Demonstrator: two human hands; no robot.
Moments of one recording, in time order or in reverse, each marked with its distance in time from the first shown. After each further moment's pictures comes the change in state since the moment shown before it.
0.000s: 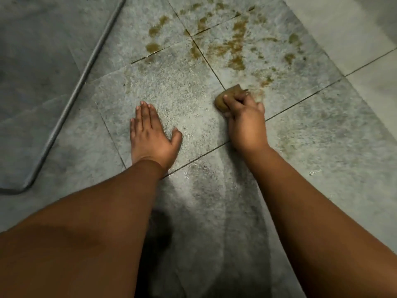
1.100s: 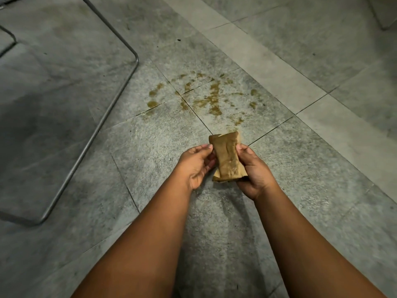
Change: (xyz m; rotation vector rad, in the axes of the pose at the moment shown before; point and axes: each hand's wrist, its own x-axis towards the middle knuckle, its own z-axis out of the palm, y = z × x) left_hand -0.021 0.109 -0.059 -1.800 -0.598 -0.463; right_hand -0.065 -0.009 -0.069 1.709 -0.120 0.635
